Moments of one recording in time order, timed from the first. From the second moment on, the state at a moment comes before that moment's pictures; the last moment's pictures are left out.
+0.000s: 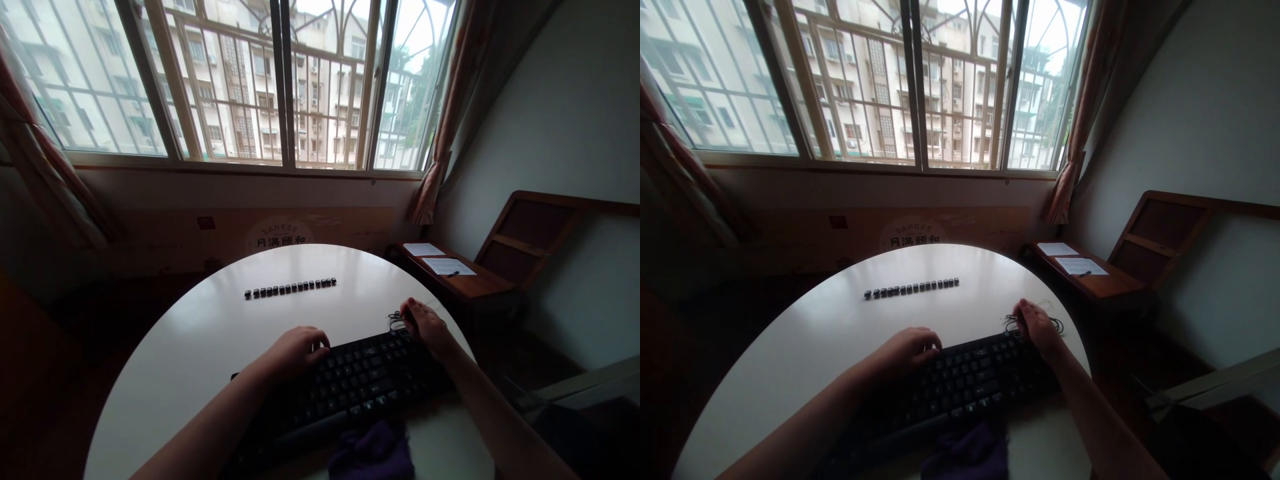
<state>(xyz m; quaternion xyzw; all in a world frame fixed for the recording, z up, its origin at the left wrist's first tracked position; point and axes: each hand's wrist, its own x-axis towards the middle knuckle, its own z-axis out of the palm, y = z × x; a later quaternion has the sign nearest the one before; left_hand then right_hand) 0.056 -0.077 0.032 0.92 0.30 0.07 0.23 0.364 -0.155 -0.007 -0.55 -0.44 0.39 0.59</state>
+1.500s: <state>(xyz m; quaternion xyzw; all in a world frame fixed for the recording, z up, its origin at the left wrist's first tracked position) 0.058 -0.073 0.029 0.92 0.30 0.06 0.23 0.364 -0.152 -0.018 -0.59 -0.41 0.28 0.64</state>
